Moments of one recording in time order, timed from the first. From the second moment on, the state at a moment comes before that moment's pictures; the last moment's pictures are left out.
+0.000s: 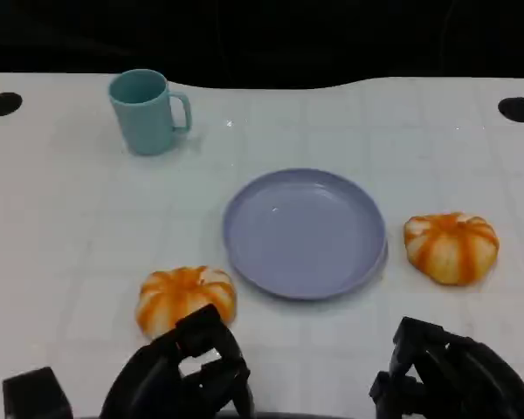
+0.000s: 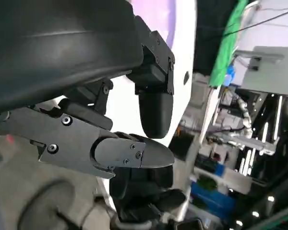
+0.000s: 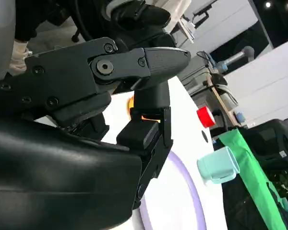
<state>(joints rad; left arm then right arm) 0.22 -0.02 -0.09 0.02 -0.34 -0.12 -0.57 0.19 -0.06 0.00 -0.03 0.48 0.22 0.66</state>
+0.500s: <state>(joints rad) 0.21 0.08 -0.10 -0.20 0.12 -0.24 -0.31 0.18 -0.05 0.02 -0.03 0.48 0.21 0.66</state>
